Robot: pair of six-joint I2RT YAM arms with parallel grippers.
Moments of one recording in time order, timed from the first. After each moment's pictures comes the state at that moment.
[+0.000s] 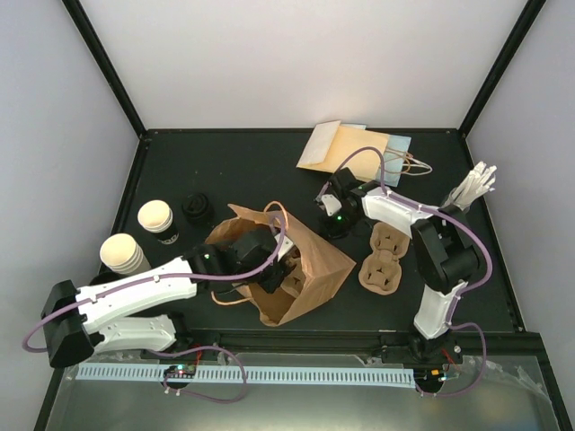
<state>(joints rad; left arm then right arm) -1.04 1.10 0.83 -0.57 0.00 -0.32 0.51 1.82 1.21 -0.72 -0.42 0.12</state>
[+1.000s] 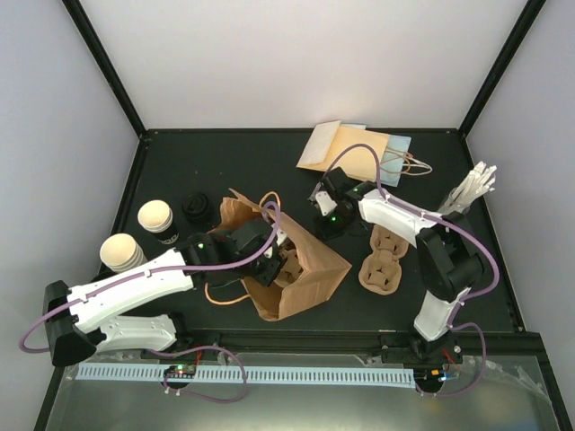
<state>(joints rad) -1.04 1.13 0.99 -0.80 -0.07 -0.39 0.58 1.77 1.23 -0.72 -0.32 0.13</state>
